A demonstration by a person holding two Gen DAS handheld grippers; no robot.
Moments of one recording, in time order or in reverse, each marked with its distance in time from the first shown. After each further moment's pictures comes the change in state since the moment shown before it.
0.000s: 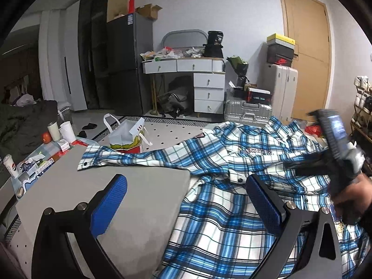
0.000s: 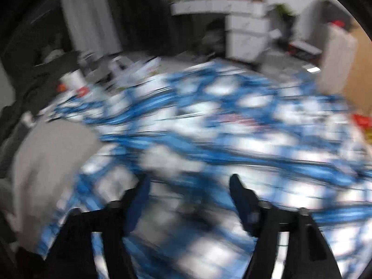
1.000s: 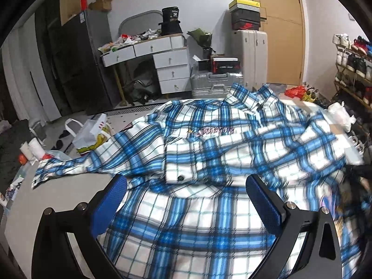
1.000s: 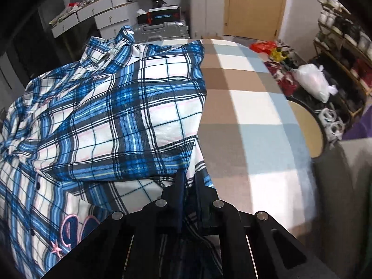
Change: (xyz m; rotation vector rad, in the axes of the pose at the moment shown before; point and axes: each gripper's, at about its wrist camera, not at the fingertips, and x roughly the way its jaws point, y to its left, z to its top) left arm 0.050 -0.124 0.014 0.181 0.145 -0.100; right arm -0.061 -0.246 -0.157 0.464 0.111 -0.365
